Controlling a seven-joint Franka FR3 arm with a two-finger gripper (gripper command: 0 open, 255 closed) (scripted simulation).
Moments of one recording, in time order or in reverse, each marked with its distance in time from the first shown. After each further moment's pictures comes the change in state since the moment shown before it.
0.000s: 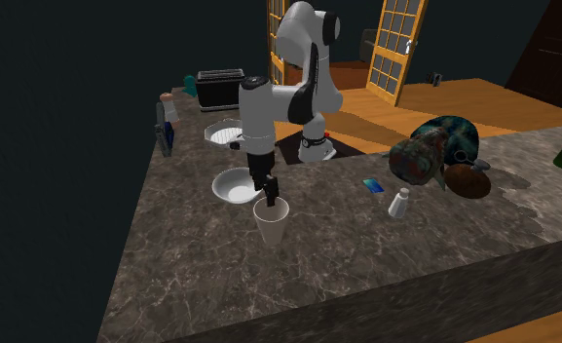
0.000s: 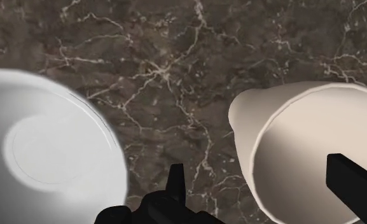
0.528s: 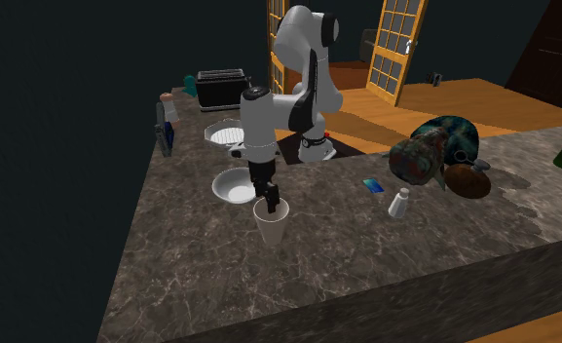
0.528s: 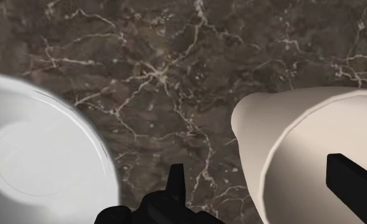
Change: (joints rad) arm 0.007 0.034 -0.002 -0.021 -0.014 0.053 0.011
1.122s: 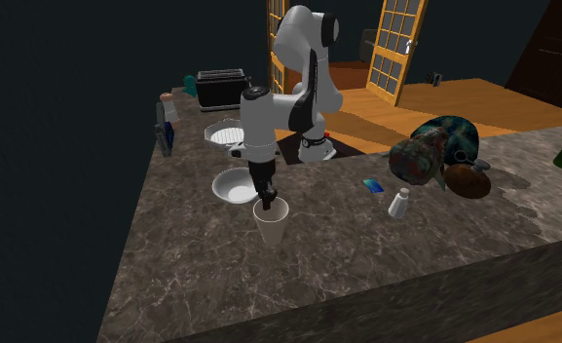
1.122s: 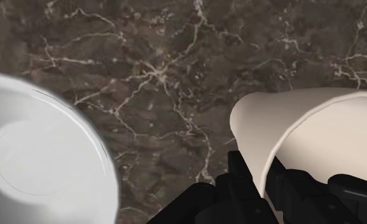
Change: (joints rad) arm 0.000 0.000 0.000 0.001 0.000 0.001 0.000
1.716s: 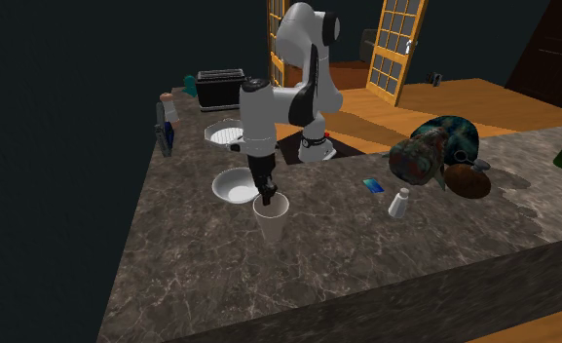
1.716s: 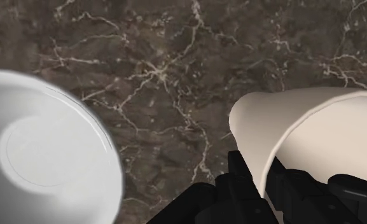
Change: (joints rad) arm -0.002 -0.021 0.002 0.024 0.008 -0.046 -0.003
